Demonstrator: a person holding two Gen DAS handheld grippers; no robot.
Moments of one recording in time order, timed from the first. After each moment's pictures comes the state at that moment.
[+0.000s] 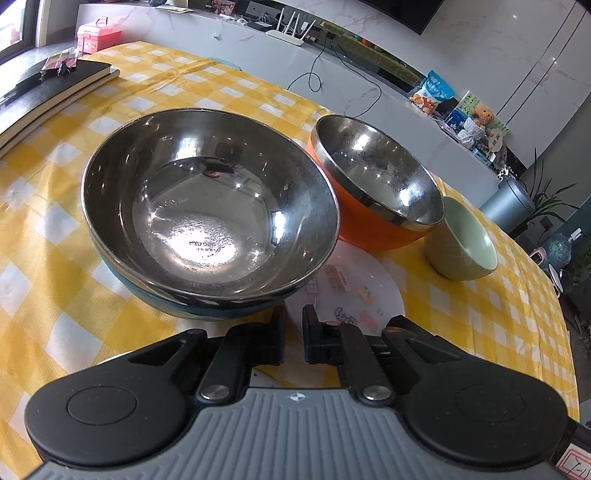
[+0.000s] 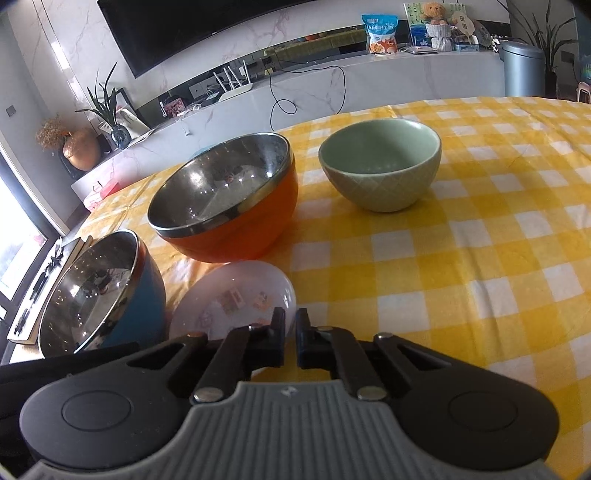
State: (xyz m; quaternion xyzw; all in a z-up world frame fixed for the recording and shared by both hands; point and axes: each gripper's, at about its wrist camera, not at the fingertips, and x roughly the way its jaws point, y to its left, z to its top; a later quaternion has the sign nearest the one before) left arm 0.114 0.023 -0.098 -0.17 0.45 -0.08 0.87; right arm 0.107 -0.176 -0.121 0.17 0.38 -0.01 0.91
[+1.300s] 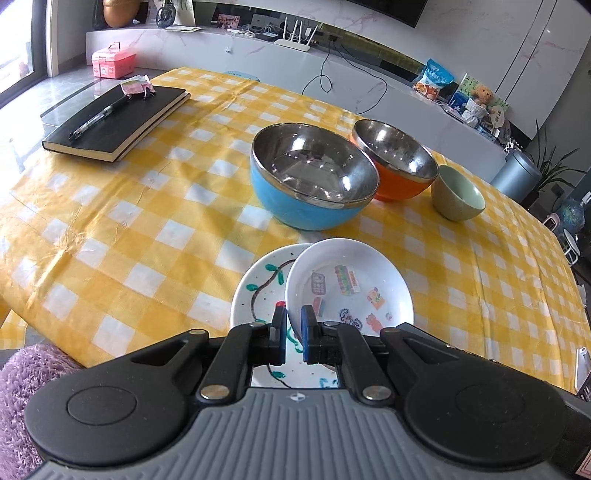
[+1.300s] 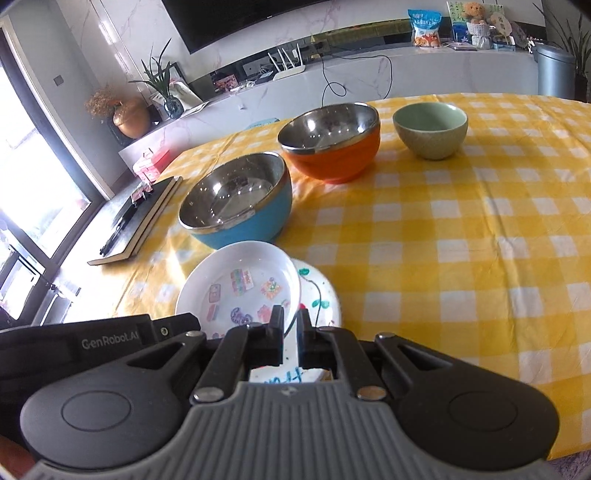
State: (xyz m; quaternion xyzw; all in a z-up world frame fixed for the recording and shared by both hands) left arm 0.004 0.086 -0.047 -0.11 0.45 -0.06 0.88; right arm -0.014 -0.110 -0.078 0.16 0.40 0.07 0.90
